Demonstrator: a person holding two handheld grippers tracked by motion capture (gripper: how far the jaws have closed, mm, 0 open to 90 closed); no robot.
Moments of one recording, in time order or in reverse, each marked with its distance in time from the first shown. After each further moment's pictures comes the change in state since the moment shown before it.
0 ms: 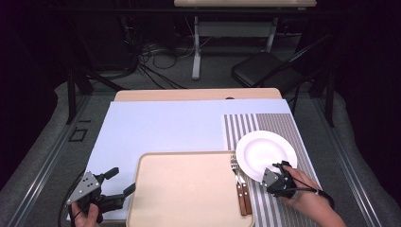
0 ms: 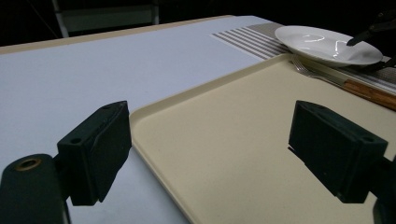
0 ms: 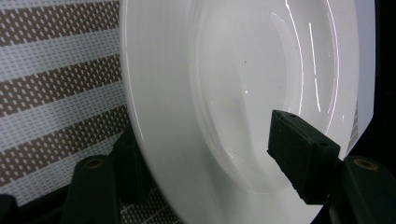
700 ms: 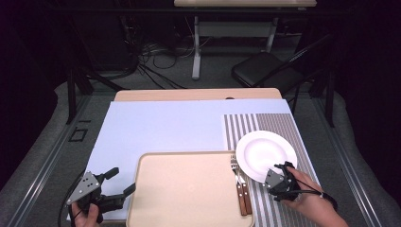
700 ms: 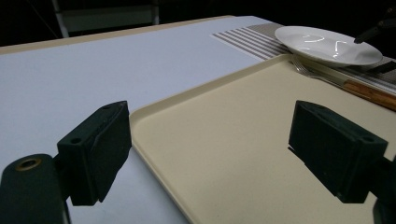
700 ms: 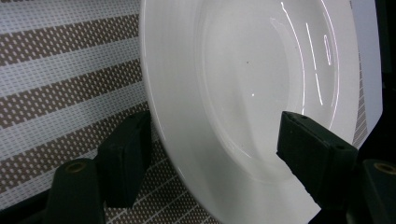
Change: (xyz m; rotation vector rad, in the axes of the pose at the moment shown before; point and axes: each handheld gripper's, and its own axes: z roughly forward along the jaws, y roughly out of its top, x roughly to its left) left arm 0.000 0.000 0.000 -0.001 0.001 -0.001; right arm 0.002 -0.004 -0.011 -0.034 0.027 0.069
